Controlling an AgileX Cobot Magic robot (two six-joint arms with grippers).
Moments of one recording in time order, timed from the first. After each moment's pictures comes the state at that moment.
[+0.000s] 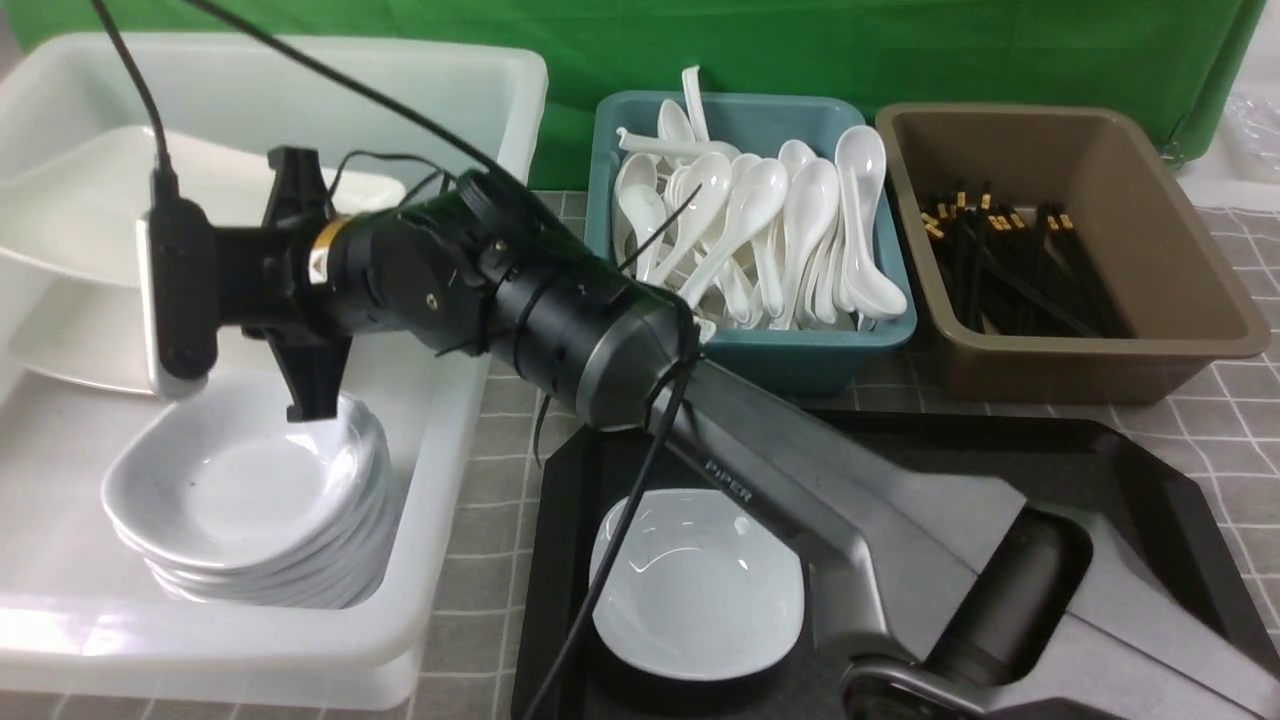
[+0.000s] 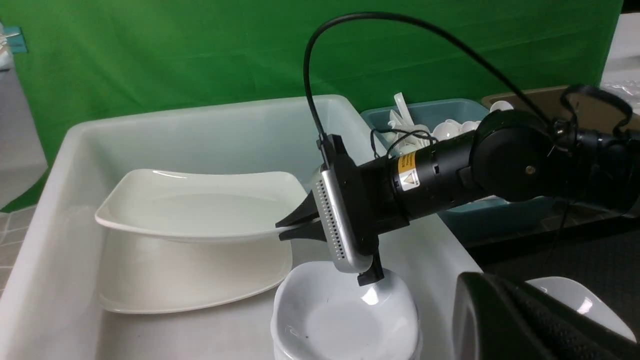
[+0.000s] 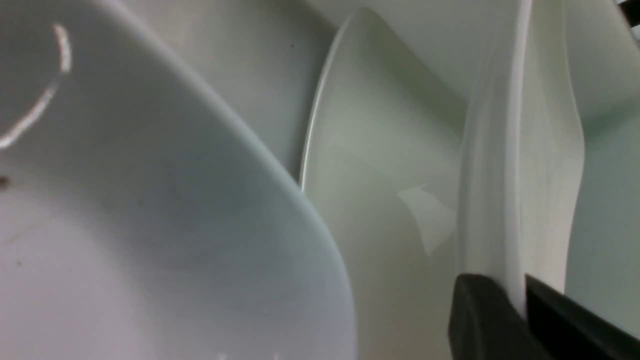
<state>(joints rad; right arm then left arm) 0.90 2.65 -2.66 0.17 0.47 -1.15 -0.48 0.16 -0.85 0.25 0.97 -0.16</state>
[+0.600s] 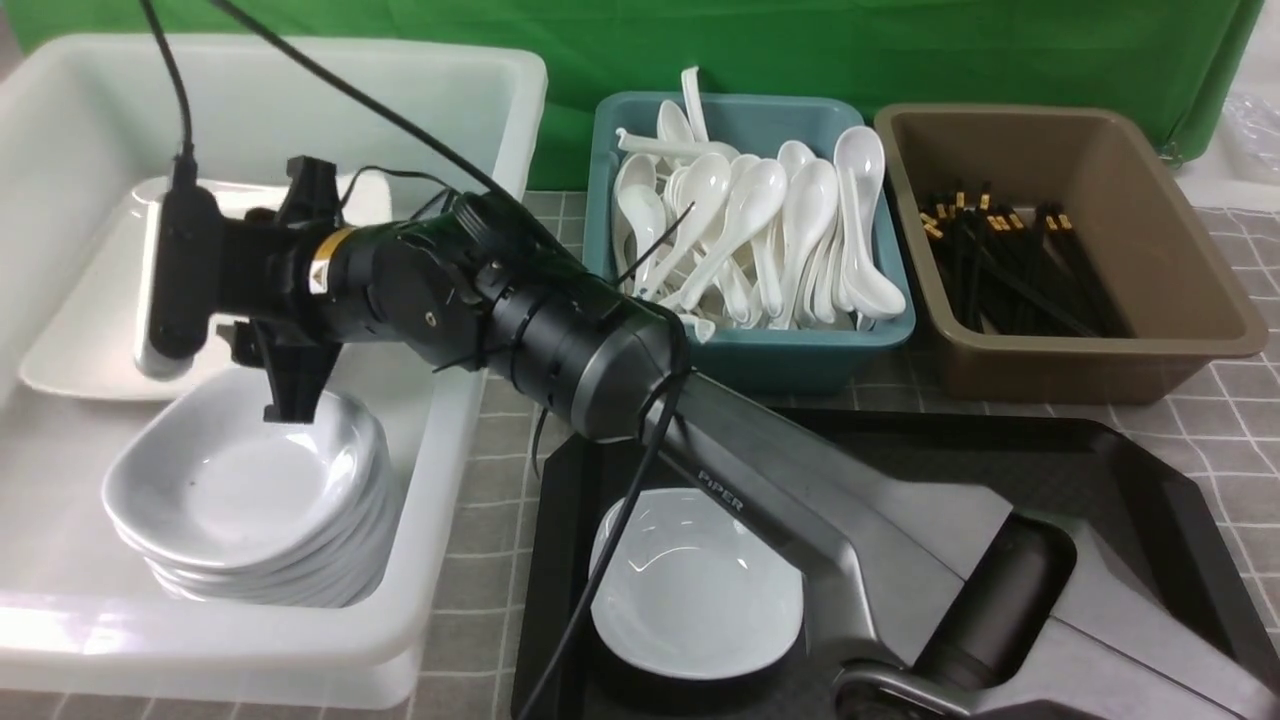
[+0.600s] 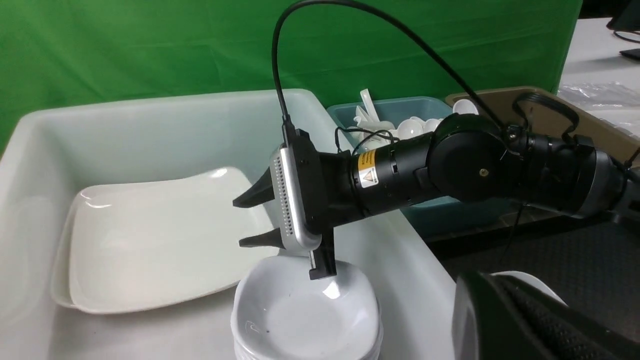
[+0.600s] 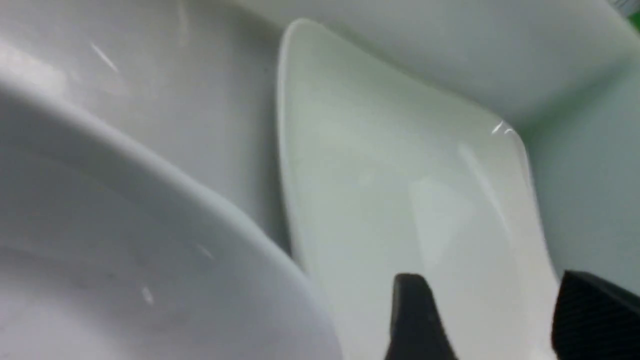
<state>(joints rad) 0.90 2.65 -2.67 0.16 0.50 -0.94 -0.48 0.16 -0.85 0.19 0.97 -0.16</state>
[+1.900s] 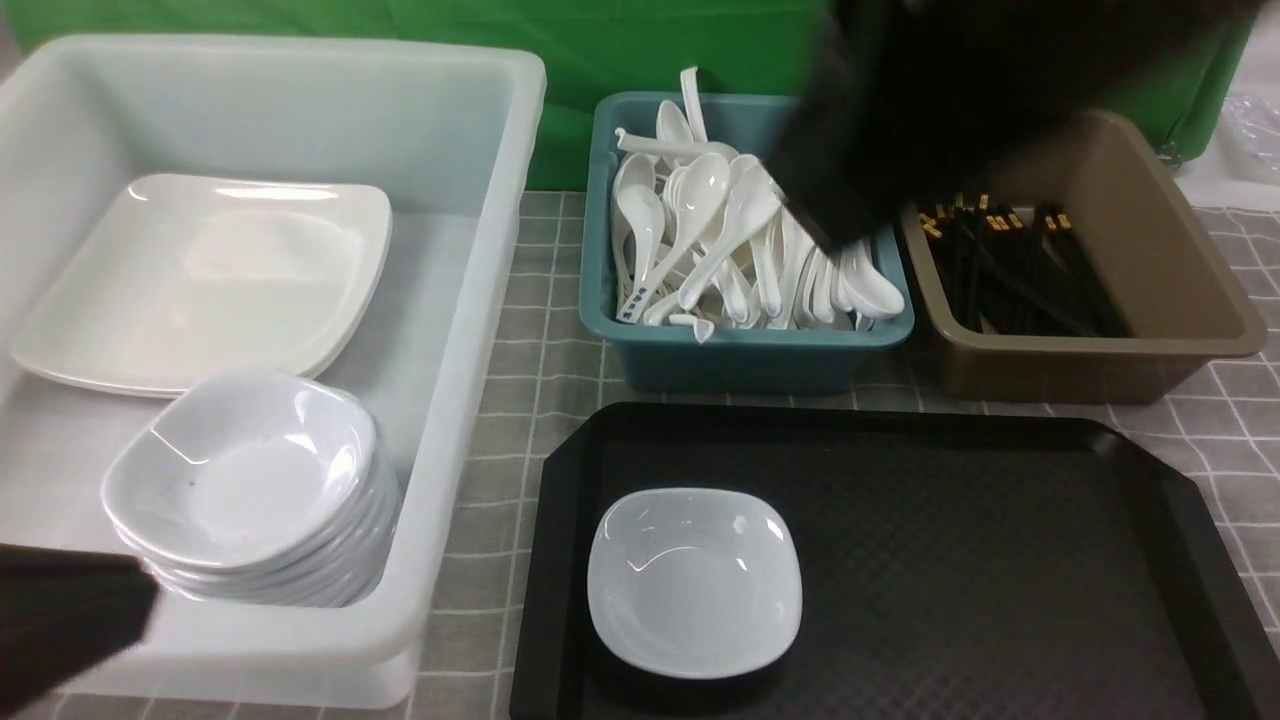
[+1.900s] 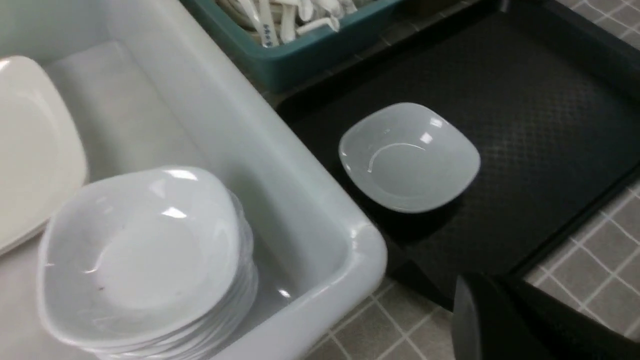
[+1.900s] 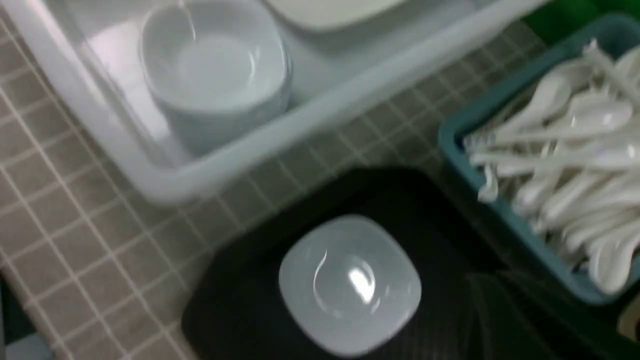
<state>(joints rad) 0.90 1.42 -1.76 -0.12 1.17 -0.03 -0.48 0.57 -0.86 -0.21 1.02 0.25</state>
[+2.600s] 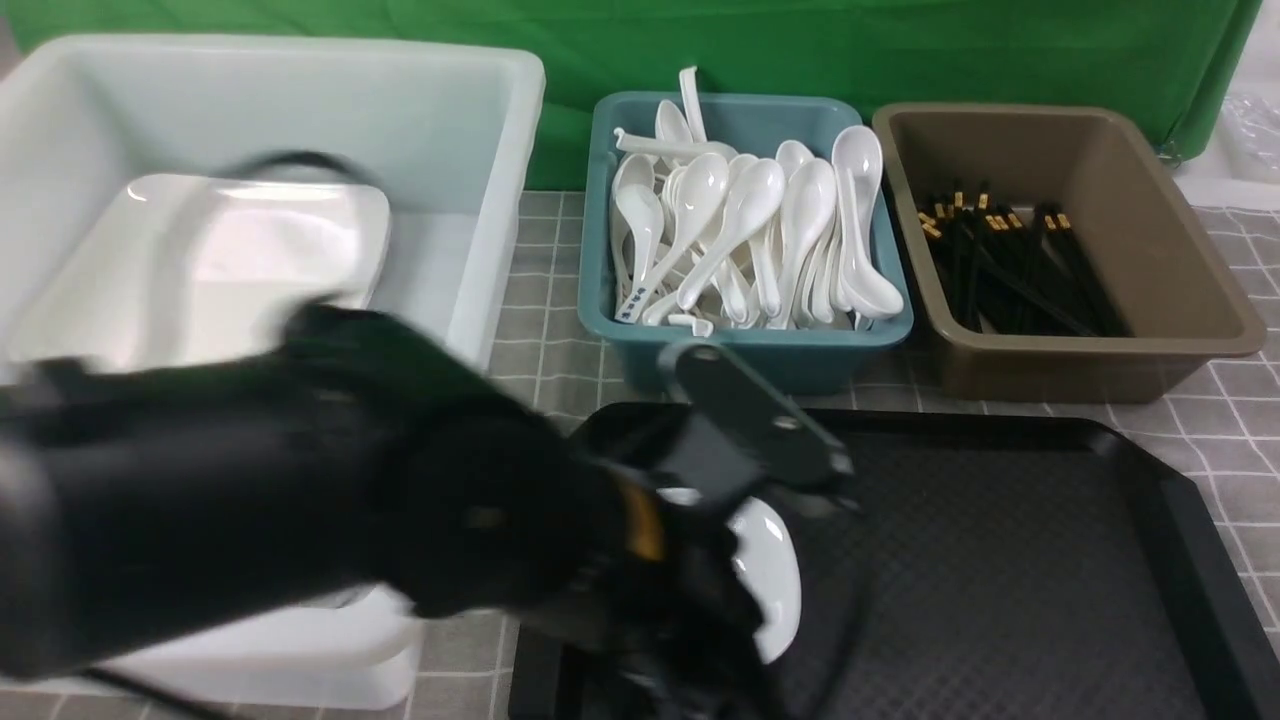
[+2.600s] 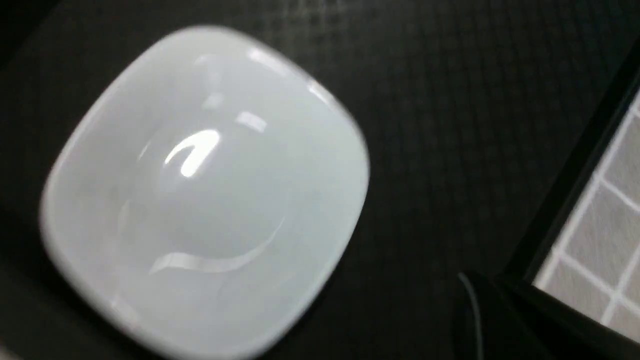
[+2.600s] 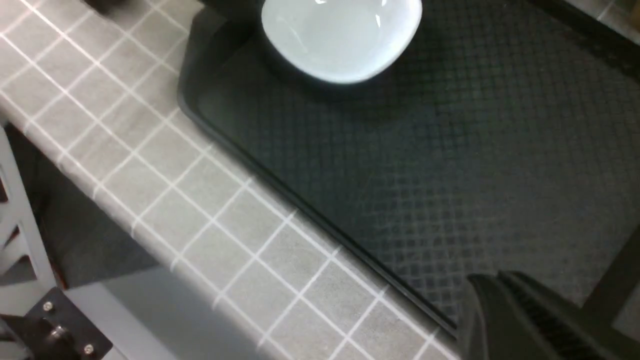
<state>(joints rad) 0.90 0.50 -0.85 -0.13 1.10 0.24 -0.94 1.57 -1.08 -0.12 0.64 0.10</state>
